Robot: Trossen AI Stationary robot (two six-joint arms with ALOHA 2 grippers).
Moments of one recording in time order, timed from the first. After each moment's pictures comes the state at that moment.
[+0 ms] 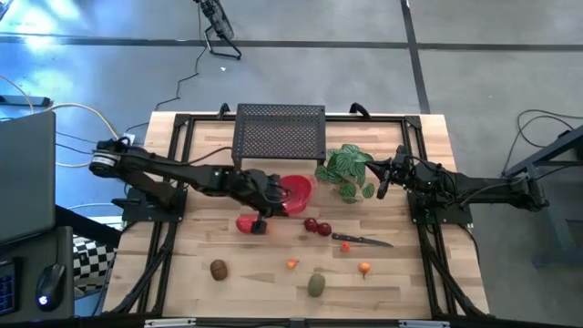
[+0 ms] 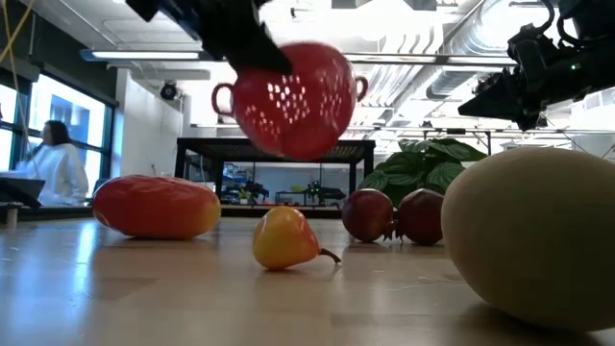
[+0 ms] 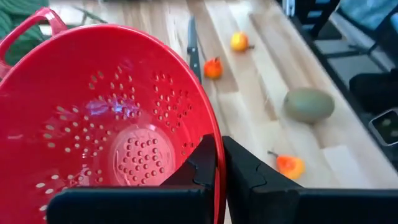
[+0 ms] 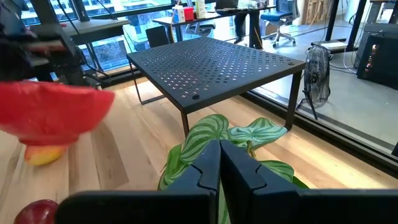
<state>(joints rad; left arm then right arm) -0.09 1.41 0.97 -0.11 0.14 0.00 -0.10 0.33 0.16 -0.01 0.39 0.21</state>
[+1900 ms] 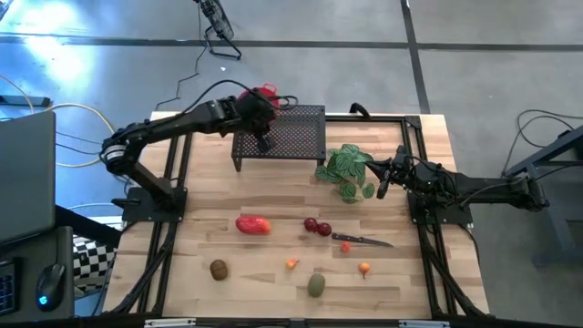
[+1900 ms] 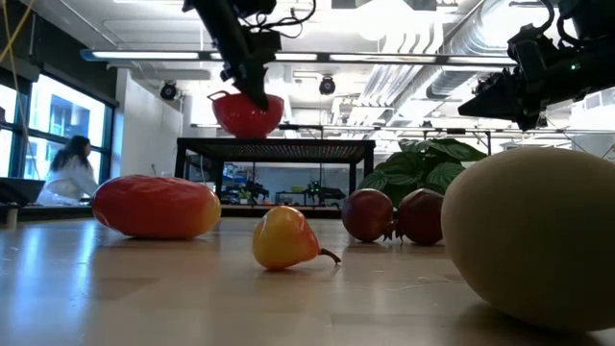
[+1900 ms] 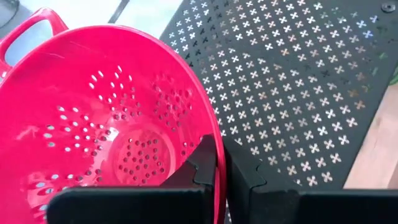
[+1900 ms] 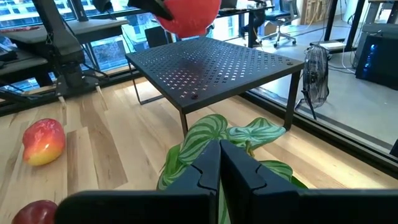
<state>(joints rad) 0.44 1.52 1.43 -0.72 -0.26 0.09 -0.10 0.34 0.16 -0.01 0.39 0.20</state>
